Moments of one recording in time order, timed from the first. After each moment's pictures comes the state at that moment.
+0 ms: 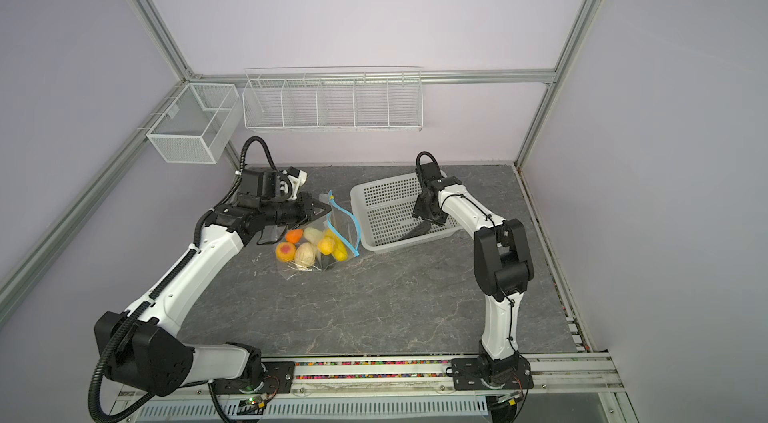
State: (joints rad) left arm -0.32 1.35 1.23 -0.56 0.61 -0.62; right arm 0.36 1.98 1.60 -0.84 0.06 0.67
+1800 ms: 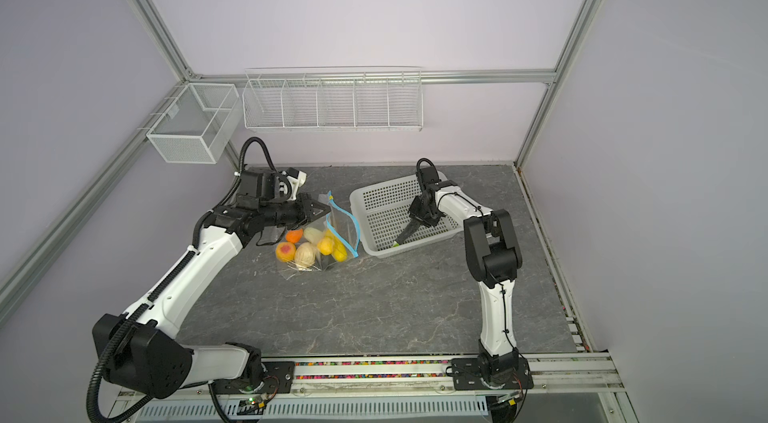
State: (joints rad) left arm -0.32 1.34 1.23 -0.56 0.61 -0.62; right arm 0.33 2.09 1.61 -0.70 -0.13 0.78
